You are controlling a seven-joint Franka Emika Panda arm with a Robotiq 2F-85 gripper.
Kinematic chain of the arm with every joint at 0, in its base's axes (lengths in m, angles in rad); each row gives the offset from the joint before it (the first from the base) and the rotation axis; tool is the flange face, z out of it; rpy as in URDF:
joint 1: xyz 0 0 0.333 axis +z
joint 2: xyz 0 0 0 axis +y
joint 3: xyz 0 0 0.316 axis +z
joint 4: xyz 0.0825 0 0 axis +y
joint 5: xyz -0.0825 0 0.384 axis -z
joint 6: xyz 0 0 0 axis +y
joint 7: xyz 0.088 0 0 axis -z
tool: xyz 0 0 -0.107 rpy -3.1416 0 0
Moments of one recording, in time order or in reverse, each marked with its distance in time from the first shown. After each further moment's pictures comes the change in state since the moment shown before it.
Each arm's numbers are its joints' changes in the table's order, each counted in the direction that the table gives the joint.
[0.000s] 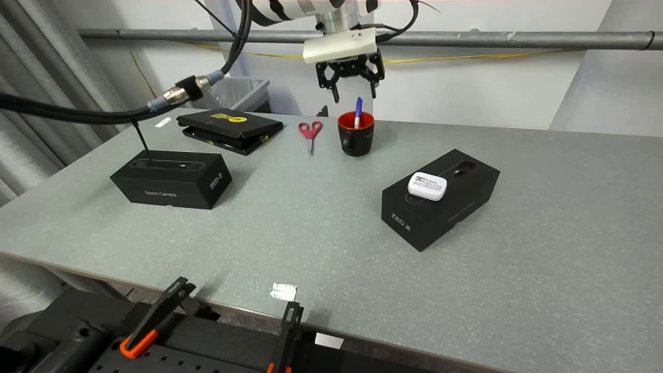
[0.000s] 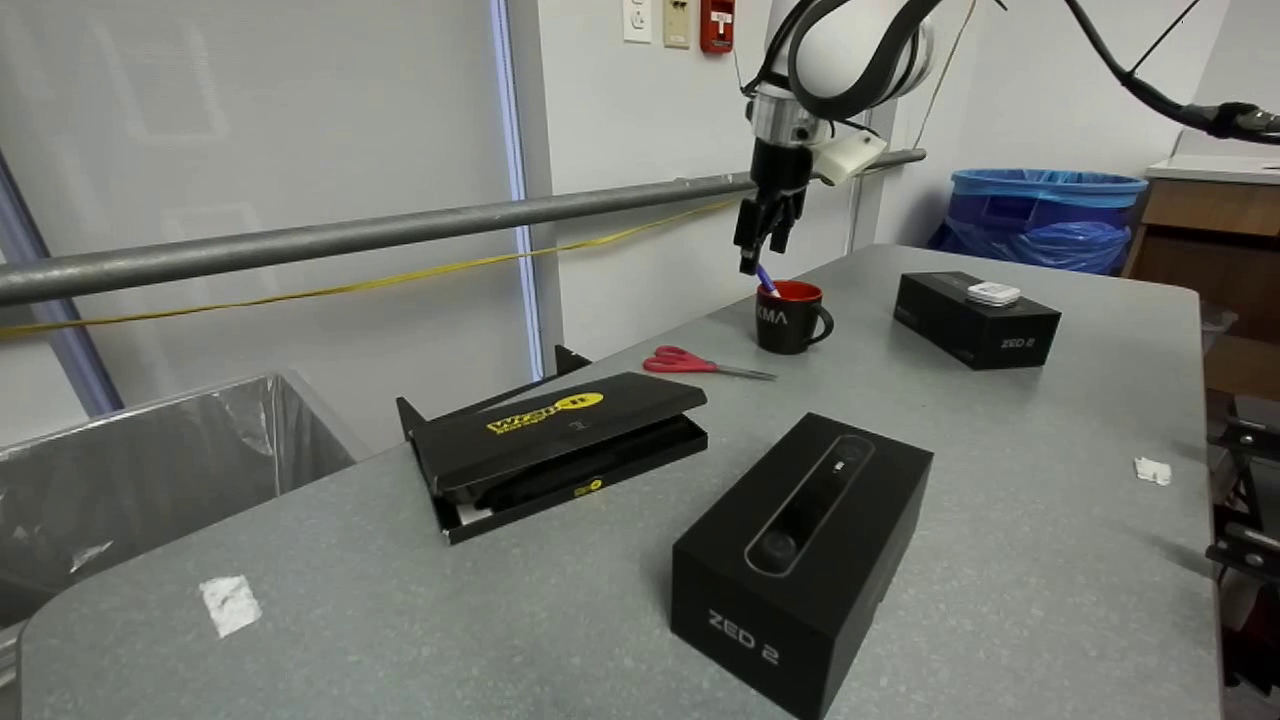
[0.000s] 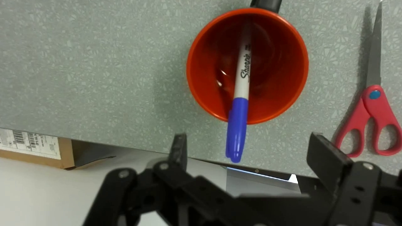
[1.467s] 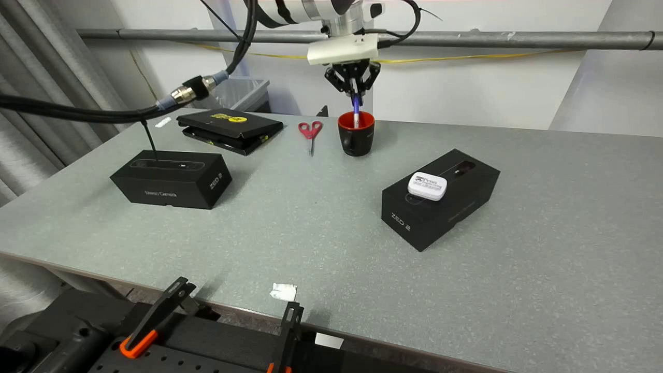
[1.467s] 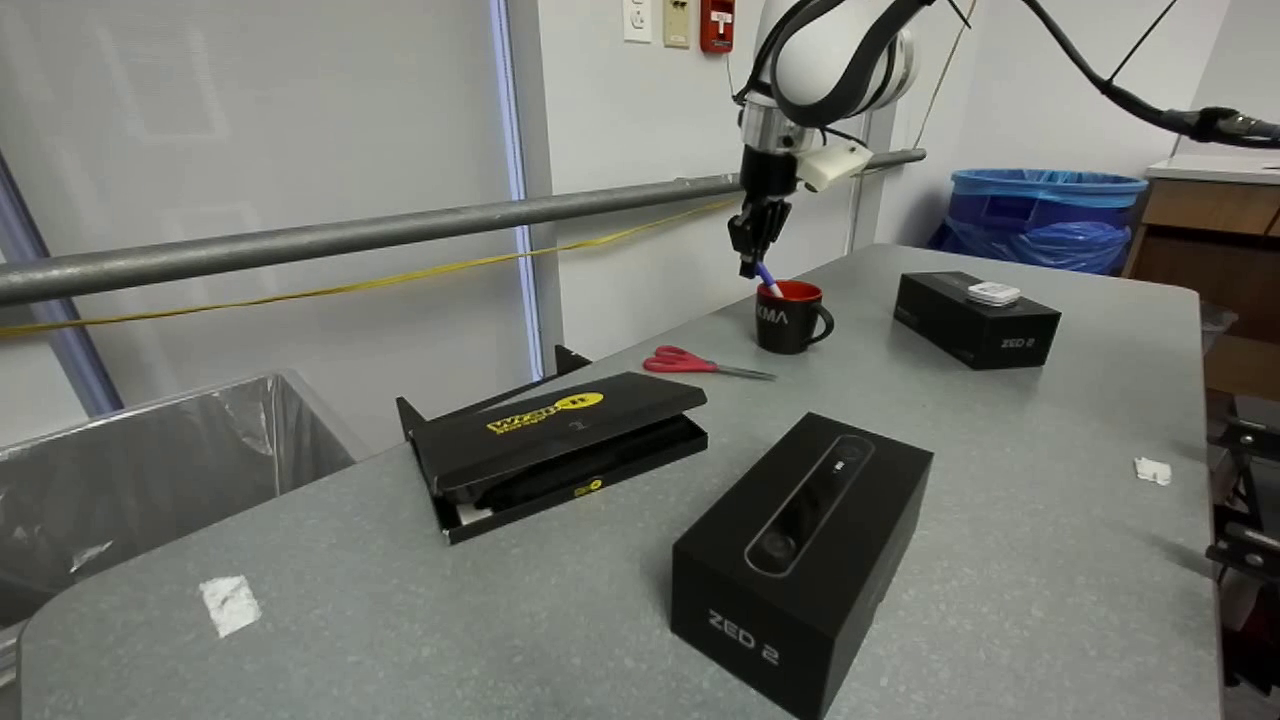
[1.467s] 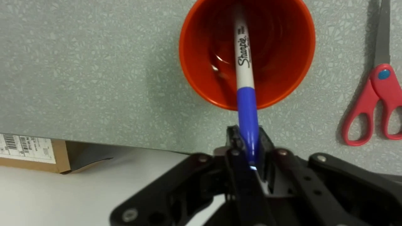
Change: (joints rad) arm -0.007 0.062 0.004 -0.088 -0.049 0.025 -0.001
